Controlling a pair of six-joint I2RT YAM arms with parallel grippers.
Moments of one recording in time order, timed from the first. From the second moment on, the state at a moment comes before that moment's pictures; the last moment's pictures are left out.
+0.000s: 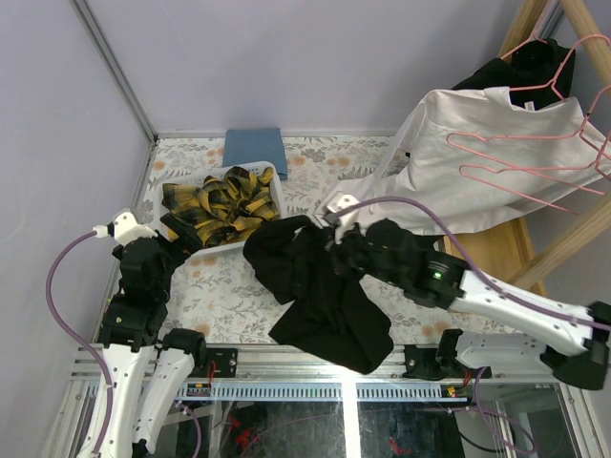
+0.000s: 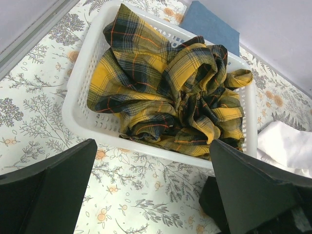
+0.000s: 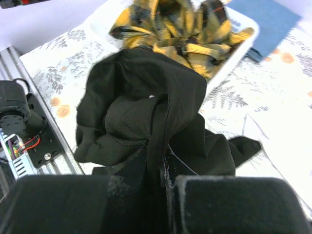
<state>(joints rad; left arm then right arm) -0.13 0.47 0.76 -0.65 -0.36 -0.55 1.13 1.15 1.07 -0.25 0.14 0.09</state>
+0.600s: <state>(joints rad) -0.13 0.49 0.76 -0.65 -0.34 -0.55 1.13 1.22 0.78 -0.56 0.15 0.41</state>
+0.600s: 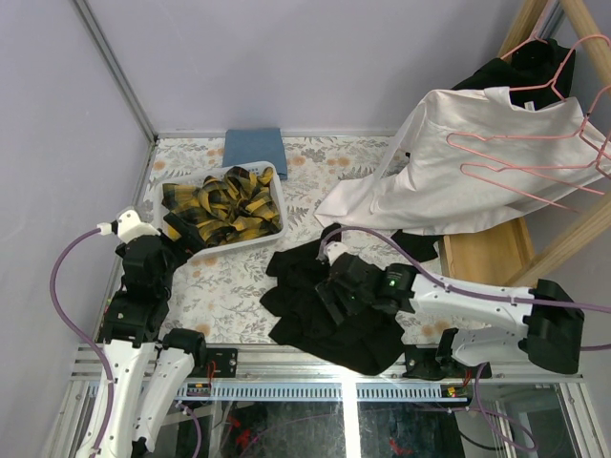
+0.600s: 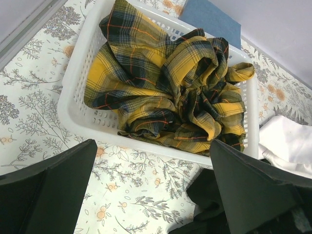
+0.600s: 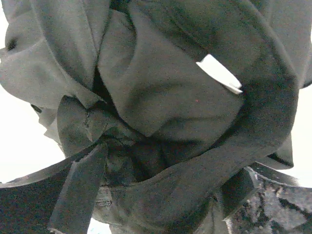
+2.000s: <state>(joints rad) -0.13 0.49 0.75 -0.65 -0.32 -0.55 1.16 0.99 0.78 -0.12 0.36 0.19</state>
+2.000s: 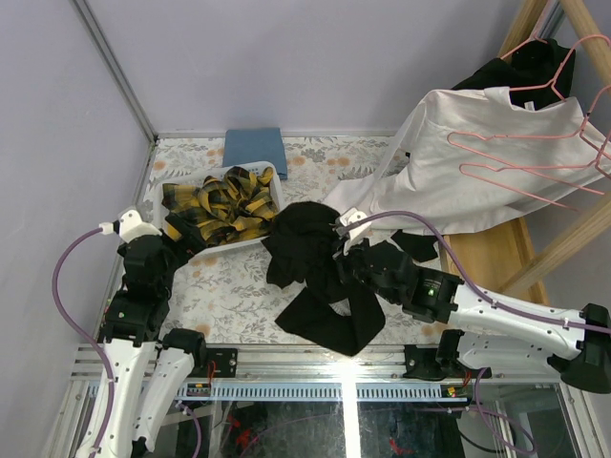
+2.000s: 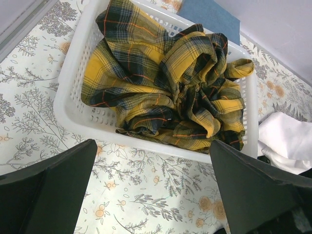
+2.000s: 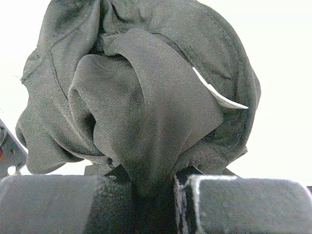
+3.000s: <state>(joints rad) -0.13 0.26 0.75 -0.69 -0.53 -0.62 0.98 2.15 2.04 -0.10 0.07 -0.08</state>
